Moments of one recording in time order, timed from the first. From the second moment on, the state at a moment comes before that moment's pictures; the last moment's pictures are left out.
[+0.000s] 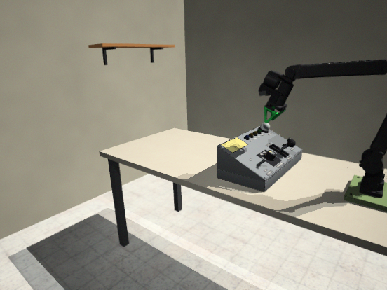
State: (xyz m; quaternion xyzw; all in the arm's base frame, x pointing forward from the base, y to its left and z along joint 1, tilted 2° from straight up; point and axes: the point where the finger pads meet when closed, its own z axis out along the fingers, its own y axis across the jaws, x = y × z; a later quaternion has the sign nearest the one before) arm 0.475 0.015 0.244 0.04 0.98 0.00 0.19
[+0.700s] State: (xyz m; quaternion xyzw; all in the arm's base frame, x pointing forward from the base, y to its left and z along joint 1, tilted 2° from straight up) arm 0.395 0.019 0.211 0.04 0.98 0.00 0.19
